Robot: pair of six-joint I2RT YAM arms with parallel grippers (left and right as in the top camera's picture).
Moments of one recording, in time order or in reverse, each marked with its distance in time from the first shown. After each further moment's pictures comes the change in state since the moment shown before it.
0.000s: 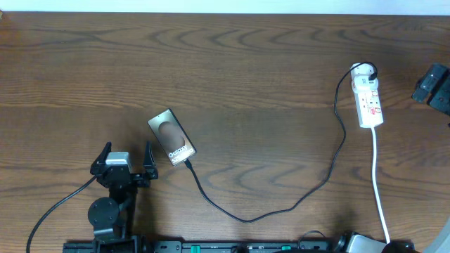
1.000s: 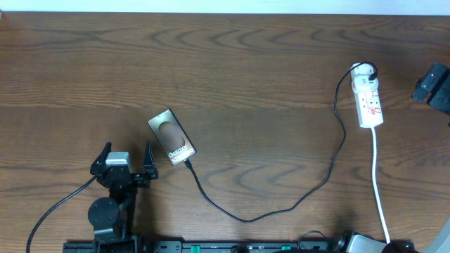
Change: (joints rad) left arm 0.000 0.000 0.000 0.000 0.000 0.000; right arm 0.000 0.000 0.000 0.005 0.000 0.000
